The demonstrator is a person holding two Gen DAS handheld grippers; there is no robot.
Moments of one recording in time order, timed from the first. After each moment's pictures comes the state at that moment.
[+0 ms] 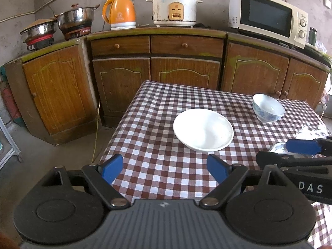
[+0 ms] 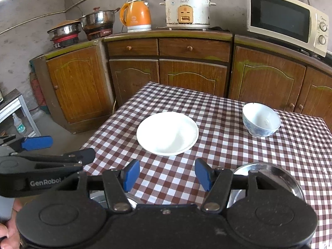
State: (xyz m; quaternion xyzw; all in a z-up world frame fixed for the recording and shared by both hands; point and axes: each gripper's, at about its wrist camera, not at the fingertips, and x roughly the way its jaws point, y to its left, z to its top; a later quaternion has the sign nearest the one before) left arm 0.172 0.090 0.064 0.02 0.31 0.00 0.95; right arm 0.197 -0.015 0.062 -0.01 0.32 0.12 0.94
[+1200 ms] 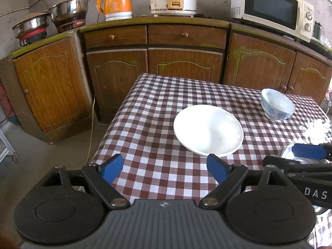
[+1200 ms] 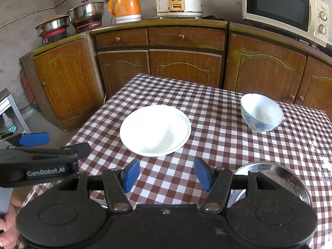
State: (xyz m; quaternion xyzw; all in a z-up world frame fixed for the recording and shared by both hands) left arm 0.214 0.088 0.044 0.02 0.33 0.00 0.94; right arm 0.244 -0.020 0.032 -0.01 0.34 0.10 0.93
